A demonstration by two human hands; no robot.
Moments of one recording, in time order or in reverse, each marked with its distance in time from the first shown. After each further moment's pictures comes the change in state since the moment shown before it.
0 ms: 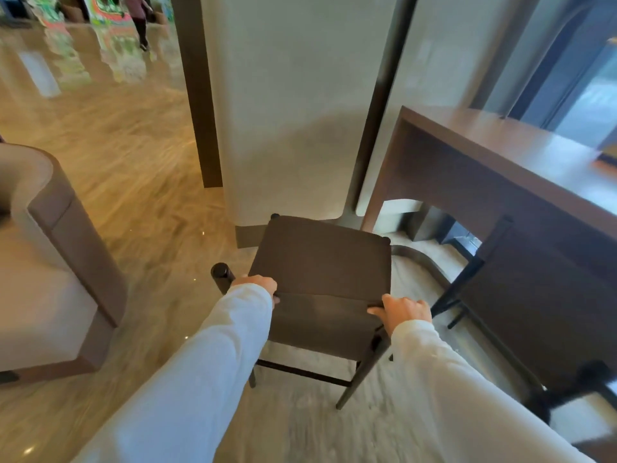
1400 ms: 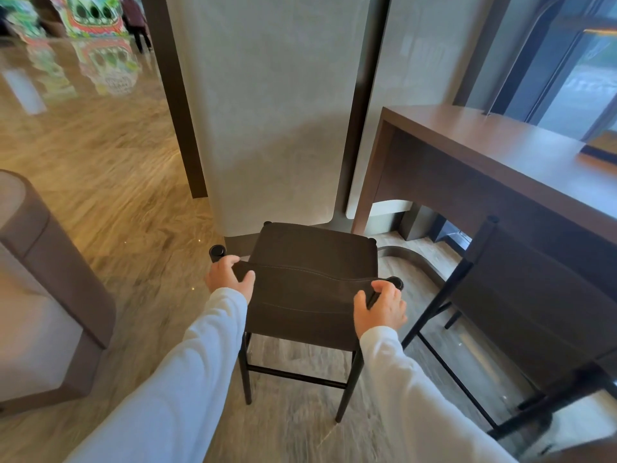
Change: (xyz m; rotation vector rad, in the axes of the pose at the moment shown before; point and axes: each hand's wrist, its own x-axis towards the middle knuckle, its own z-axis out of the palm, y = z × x) left_hand 0.035 0.010 -0.011 -0.997 0.681 -0.255; right_hand 0.018 -0.024 -0.003 0.942 0.470 0.453
